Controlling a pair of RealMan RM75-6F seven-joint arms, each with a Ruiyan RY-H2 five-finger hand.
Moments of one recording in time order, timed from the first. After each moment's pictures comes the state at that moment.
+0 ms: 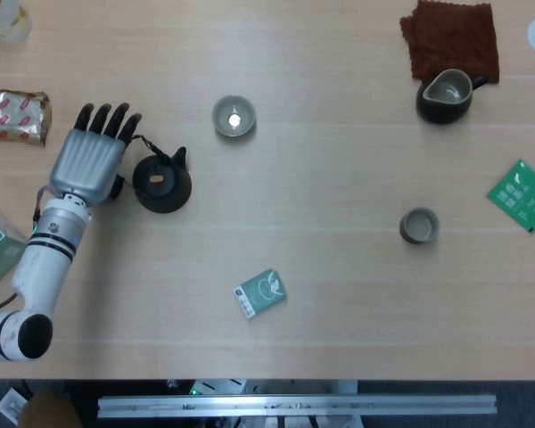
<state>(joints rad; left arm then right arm) -0.63 -1.46 -0.08 -1.46 0.98 0.97 0.61 0.00 -1.06 0.03 -1.56 -1.55 1.57 0.12</state>
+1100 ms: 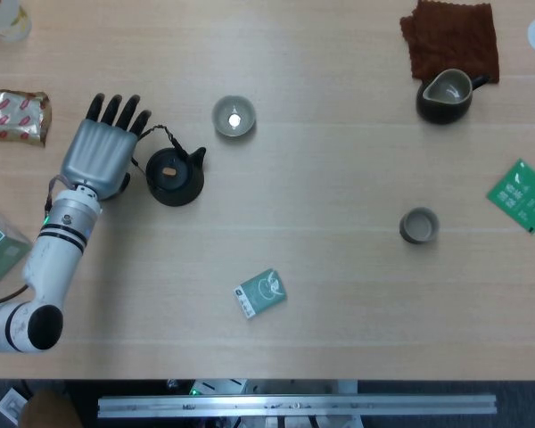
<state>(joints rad) -0.69 -1.46 -0.08 -1.49 0.90 0.99 0.72 0.00 -1.05 0.03 -1.59 -1.56 1.56 0.10</state>
